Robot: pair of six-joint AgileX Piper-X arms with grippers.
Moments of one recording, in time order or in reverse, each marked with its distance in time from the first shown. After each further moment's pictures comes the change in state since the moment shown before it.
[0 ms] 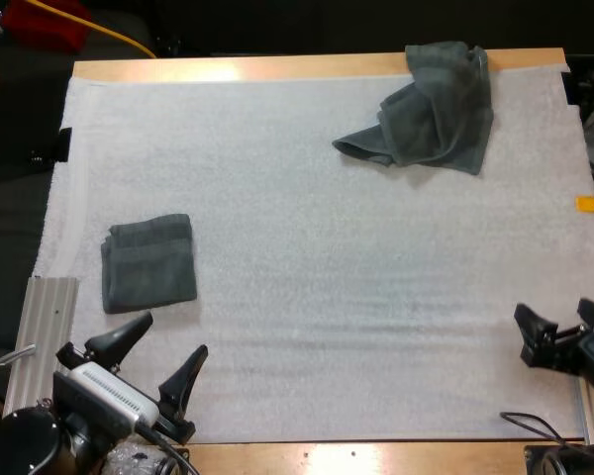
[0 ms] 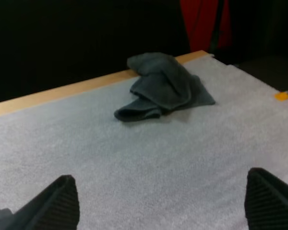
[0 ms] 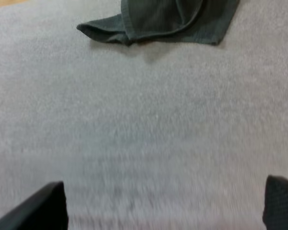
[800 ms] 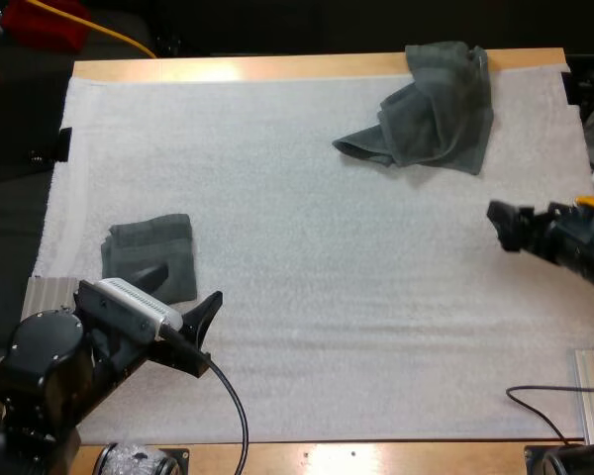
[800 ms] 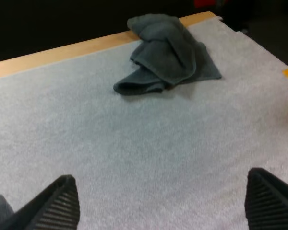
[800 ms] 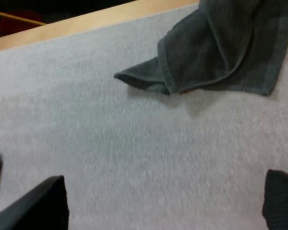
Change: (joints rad) left arm 0.000 0.332 -0.143 0.004 0.000 0.000; right arm 0.000 0.539 -0.301 -0.189 -0.085 0.119
